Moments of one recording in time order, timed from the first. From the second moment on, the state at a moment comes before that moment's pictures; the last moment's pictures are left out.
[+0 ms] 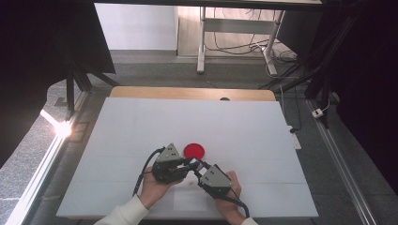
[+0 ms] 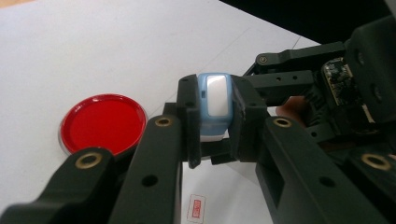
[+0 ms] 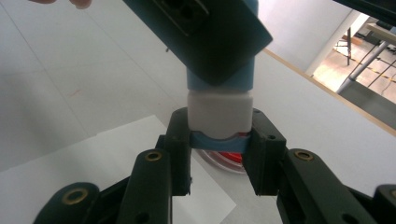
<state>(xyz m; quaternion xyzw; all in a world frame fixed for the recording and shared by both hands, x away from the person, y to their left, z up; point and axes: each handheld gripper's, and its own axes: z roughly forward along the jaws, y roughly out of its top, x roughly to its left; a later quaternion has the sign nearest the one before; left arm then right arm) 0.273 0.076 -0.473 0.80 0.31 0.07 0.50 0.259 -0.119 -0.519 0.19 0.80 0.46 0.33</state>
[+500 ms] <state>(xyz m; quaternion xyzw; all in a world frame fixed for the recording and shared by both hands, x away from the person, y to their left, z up) 0.277 0.078 -0.481 0.80 0.32 0.06 0.51 0.264 -0.119 -0.520 0.19 0.82 0.44 0.31</state>
